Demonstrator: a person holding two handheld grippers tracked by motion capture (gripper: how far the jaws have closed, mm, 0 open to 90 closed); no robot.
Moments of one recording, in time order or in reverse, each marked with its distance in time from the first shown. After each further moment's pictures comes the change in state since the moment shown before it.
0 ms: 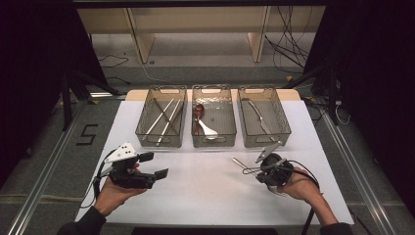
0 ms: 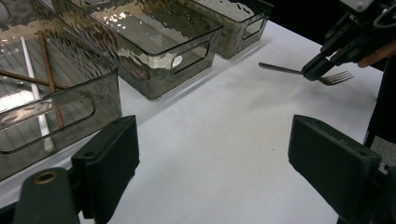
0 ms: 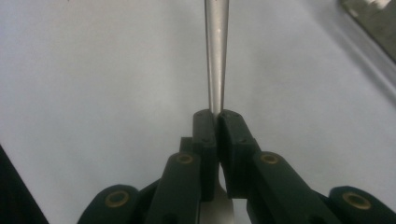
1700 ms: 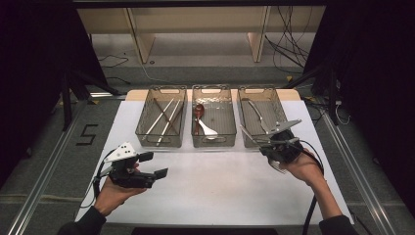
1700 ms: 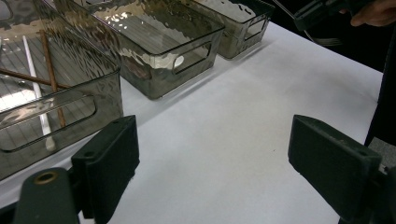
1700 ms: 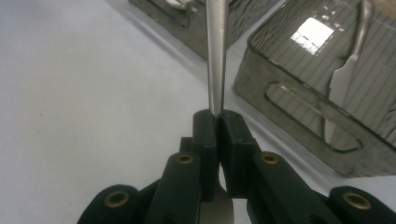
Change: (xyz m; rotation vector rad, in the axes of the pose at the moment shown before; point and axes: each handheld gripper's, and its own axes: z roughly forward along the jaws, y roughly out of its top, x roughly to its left) left arm 0.002 0.000 0.000 -0.003 0.001 -0.005; right arm -0.037 0.023 -0.040 -0.234 -0.107 0.130
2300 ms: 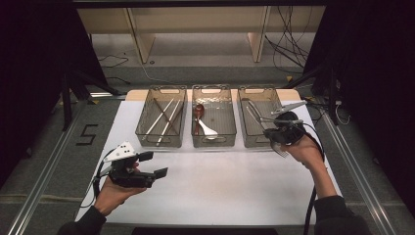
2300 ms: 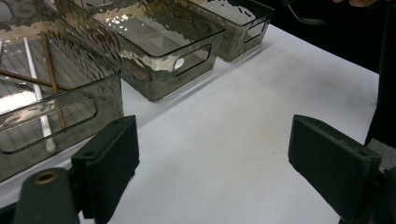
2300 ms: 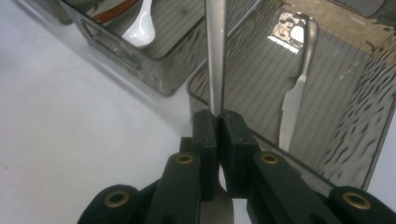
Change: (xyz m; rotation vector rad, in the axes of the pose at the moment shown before) left arm 0.001 0.000 0.000 -0.008 0.000 -0.001; right arm -0.035 0.029 -0.002 -0.032 -0.050 0.094
